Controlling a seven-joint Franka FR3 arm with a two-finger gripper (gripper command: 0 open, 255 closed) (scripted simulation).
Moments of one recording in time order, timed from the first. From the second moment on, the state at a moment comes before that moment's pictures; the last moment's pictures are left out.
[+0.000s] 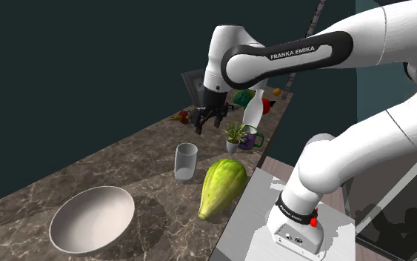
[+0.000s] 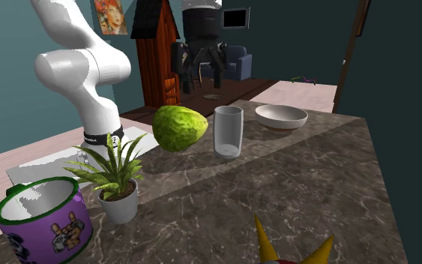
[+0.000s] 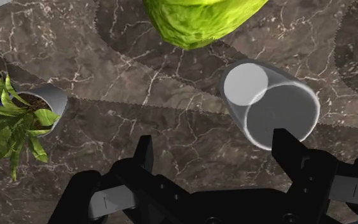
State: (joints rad) arm 0.04 -0.60 0.20 -2.56 0.09 2.02 0.34
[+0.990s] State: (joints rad) arm 0.04 -0.38 0.31 -2.63 0.10 2.29 0.48
